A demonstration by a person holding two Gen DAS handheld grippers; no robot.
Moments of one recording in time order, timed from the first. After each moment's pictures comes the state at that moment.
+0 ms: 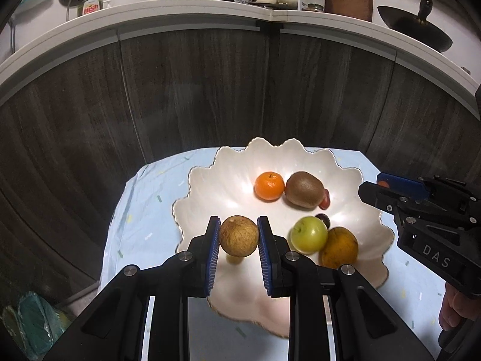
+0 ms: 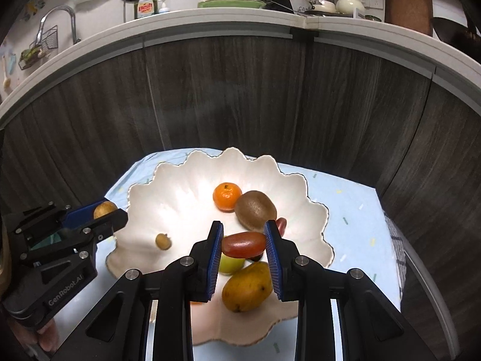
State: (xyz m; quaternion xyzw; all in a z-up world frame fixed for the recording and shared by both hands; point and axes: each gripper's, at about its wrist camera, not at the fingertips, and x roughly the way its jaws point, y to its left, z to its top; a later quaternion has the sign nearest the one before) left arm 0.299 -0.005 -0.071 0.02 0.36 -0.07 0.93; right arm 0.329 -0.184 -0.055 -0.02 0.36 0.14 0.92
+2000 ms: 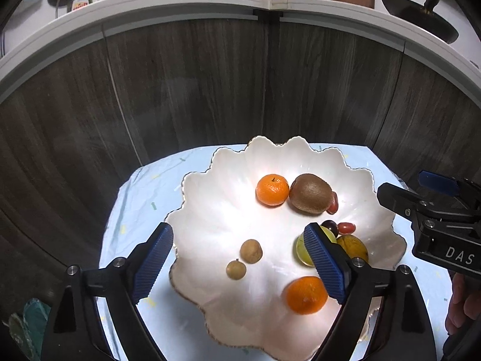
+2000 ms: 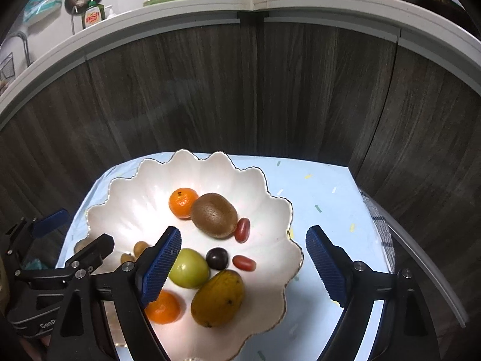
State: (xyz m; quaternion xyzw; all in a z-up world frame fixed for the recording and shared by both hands) left arm 0.322 -0.011 -0.072 0.03 0.38 -0.07 0.92; right arm 0.346 -0.210 -0.058 0.02 0.39 0.06 0.92
